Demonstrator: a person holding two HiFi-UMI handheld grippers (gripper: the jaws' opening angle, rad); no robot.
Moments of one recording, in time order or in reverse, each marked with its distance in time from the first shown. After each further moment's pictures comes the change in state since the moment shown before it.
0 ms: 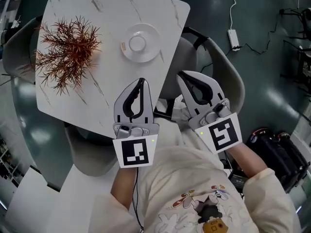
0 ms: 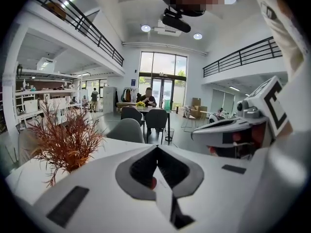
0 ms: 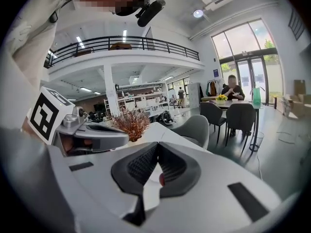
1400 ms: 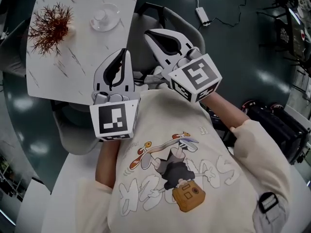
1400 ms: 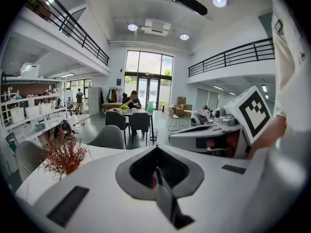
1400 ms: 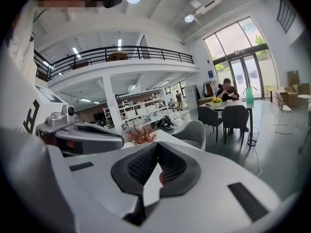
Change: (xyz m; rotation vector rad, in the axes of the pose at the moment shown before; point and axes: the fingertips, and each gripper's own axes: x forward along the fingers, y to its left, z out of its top) left arm -0.107 -0.123 0.060 0.125 0.019 -0.164; right arm -0.124 0.027 0.046 0.060 -0.065 0.000
